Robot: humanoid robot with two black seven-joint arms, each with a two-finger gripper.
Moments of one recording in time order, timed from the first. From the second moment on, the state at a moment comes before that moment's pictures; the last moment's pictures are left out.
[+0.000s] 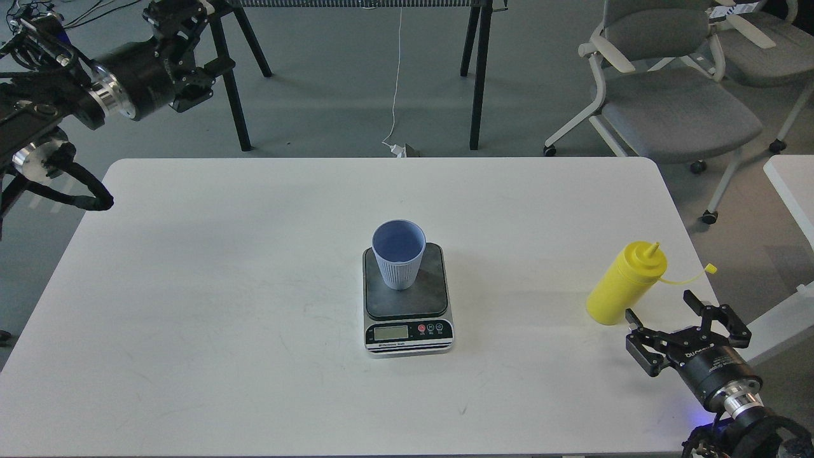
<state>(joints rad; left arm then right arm) -1.17 0.58 -0.15 -0.62 0.41 -0.49 -0.49 -0.03 -0.63 0.78 1.21 0.74 0.49 0.16</state>
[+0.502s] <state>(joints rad) -1.14 0.57 -0.15 -0.62 0.41 -0.49 -0.49 0.04 -0.53 0.74 1.11 0.70 0.49 0.16</state>
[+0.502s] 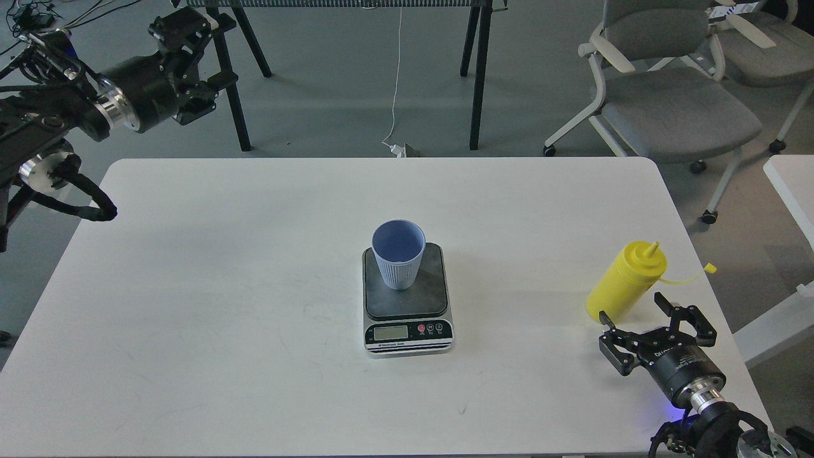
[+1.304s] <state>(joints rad) -1.10 0.58 -0.15 -0.62 0.40 -0.49 -0.49 0.19 -0.40 0.74 0.99 0.59 0.49 0.17</state>
